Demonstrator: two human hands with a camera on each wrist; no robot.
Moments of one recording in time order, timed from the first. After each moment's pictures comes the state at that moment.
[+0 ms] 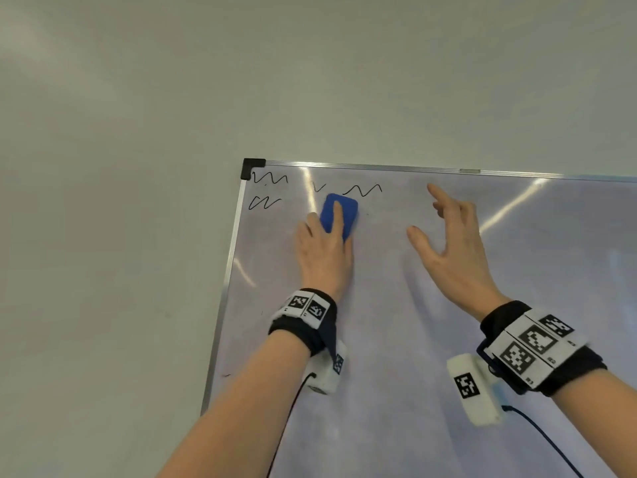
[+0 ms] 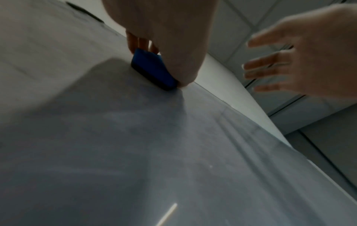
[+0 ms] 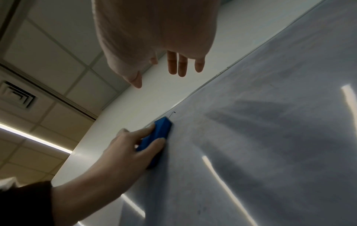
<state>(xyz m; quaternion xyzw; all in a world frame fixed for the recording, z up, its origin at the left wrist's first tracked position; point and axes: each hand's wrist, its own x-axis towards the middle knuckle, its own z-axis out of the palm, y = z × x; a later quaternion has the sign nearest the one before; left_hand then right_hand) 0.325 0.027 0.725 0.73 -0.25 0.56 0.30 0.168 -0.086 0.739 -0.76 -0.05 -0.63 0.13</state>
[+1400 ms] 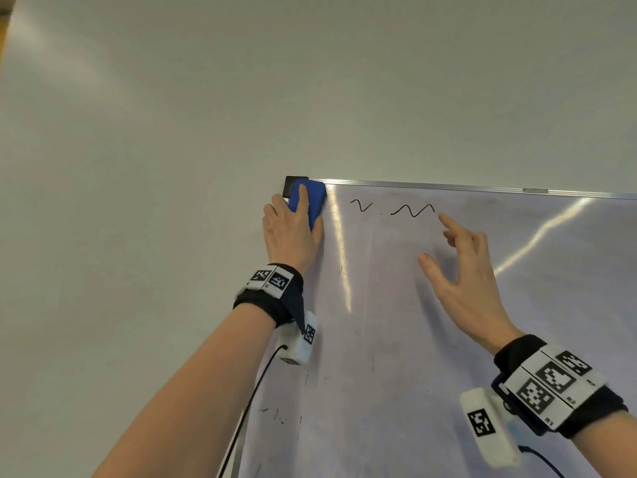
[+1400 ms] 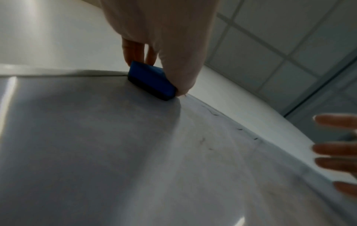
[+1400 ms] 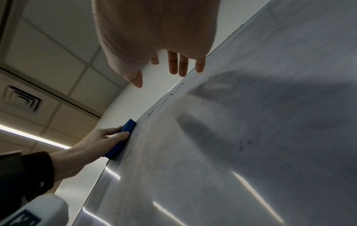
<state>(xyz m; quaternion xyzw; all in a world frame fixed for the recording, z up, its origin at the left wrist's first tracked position) 0.413 0.123 0.784 0.77 -0.18 0.55 0.28 0.233 -0.061 0.735 -0.76 -0.07 -0.62 0.17</state>
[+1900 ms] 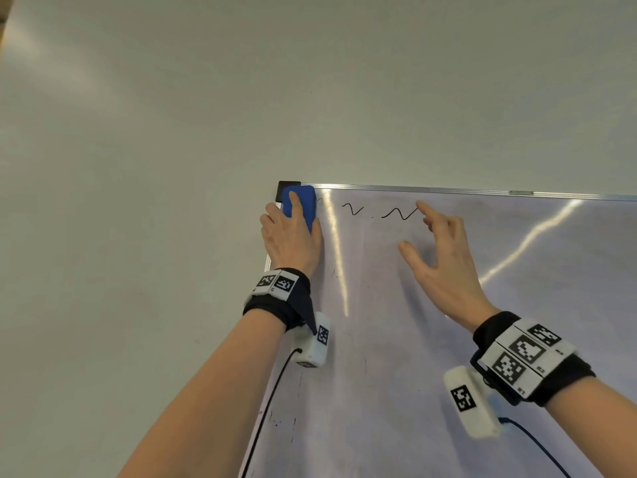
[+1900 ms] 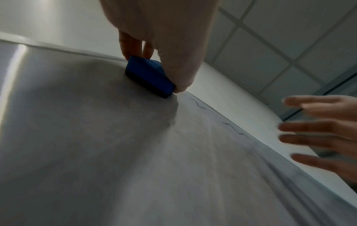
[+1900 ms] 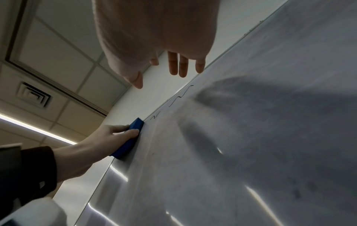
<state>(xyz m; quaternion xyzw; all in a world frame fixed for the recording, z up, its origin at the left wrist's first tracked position) 0.400 0.108 0.782 0.77 -0.15 0.53 0.33 0.241 -0.057 0.757 -0.77 -0.08 -0.62 0.15</state>
